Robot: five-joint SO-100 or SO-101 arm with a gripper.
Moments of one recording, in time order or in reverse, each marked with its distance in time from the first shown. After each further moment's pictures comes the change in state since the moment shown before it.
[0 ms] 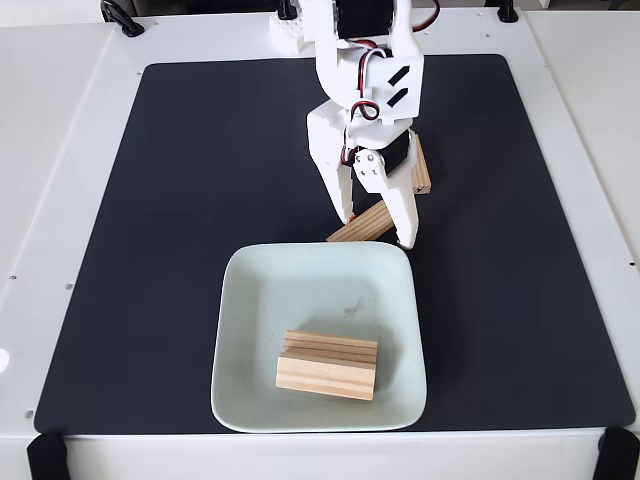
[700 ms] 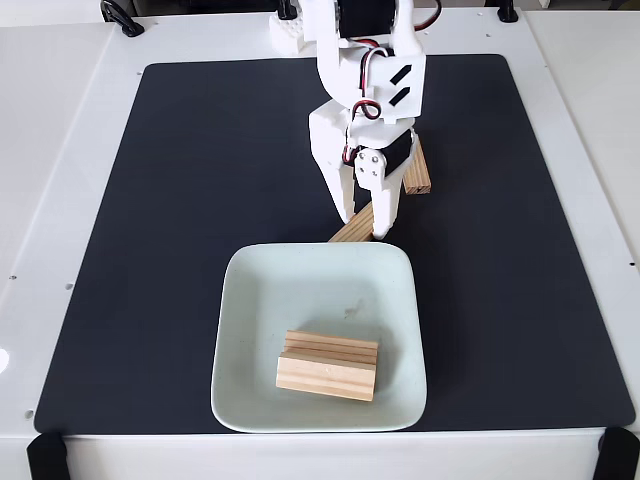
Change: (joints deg) arm -0.2 -1.1 -0.5 0.0 0.1
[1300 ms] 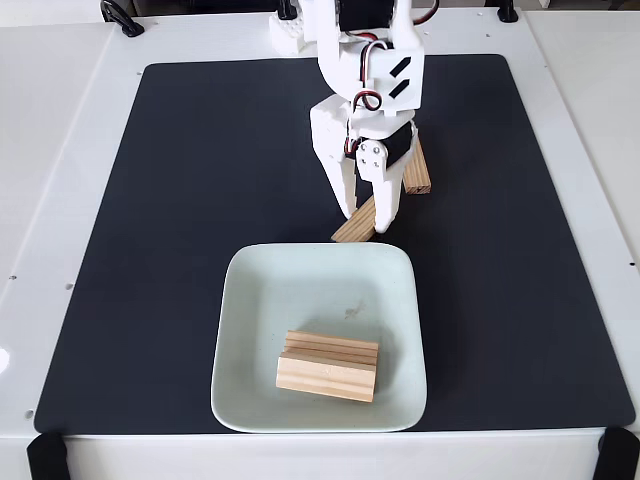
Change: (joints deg) arm -2.2 7.8 10.6 -0.6 -0.1
